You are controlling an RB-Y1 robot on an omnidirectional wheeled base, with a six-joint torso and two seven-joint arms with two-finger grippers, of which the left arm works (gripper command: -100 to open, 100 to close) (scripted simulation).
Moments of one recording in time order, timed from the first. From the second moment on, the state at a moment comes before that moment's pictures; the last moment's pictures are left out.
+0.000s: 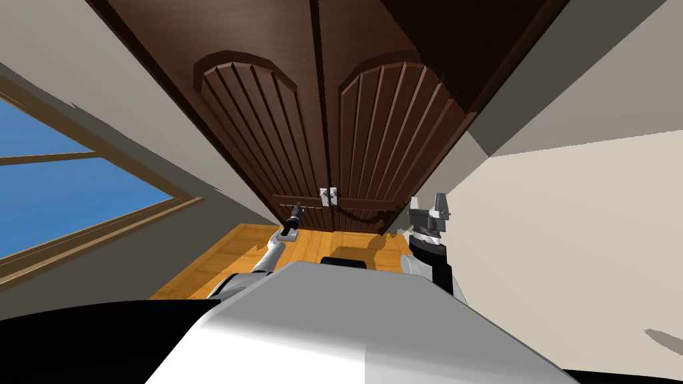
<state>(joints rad) -0.12 0.34 0.14 -0.96 0.00 -0.39 0.28</state>
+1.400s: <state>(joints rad) -0.17 0.29 0.10 -0.96 -0.01 -0.41 0.28</state>
